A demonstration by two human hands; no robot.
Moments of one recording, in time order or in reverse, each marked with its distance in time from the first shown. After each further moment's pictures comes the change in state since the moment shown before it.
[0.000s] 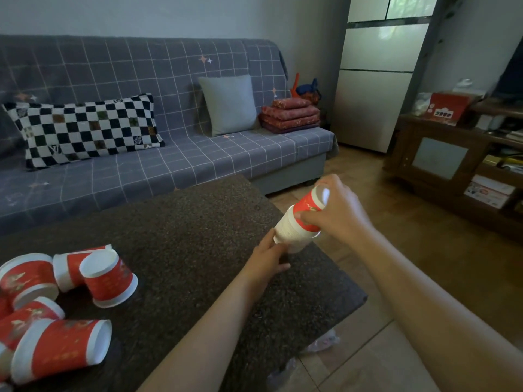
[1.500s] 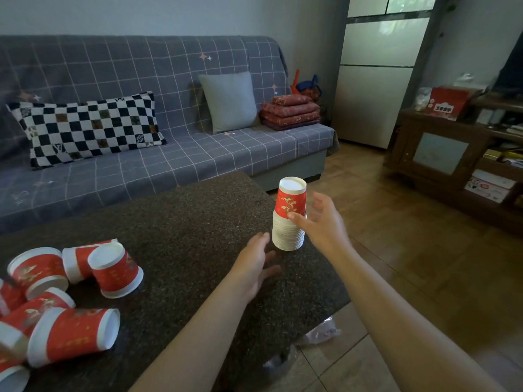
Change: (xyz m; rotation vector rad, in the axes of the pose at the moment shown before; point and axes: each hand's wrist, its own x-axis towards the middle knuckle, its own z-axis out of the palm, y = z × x) left_hand -0.038 0.024 0.001 -0.338 0.226 -0.225; right_hand -0.019 0.020 0.042 0.391 0.006 0.136
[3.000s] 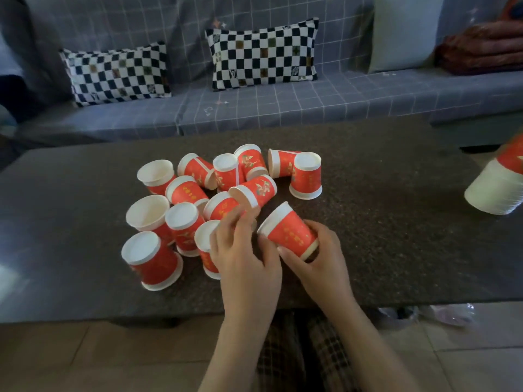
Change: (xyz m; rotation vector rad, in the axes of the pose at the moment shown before) left_hand -0.197 -0.048 -0.241 0.865 1.059 0.749; right_hand -0.244 -0.040 0.220 -0.065 -0.485 -0.176
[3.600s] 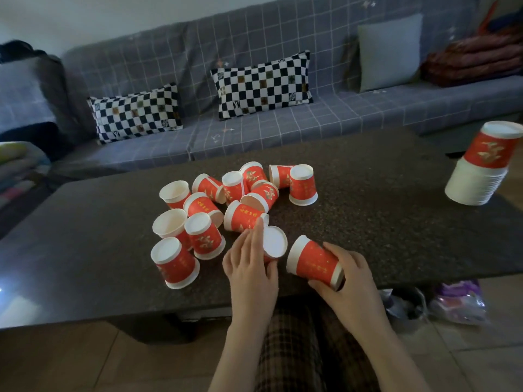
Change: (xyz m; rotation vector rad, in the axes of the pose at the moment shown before) left_hand -0.030 -0.024 -0.003 0.165 -0.184 0.157; right_hand -0.058 0.015 -0.043 -0.176 -0.030 0.021
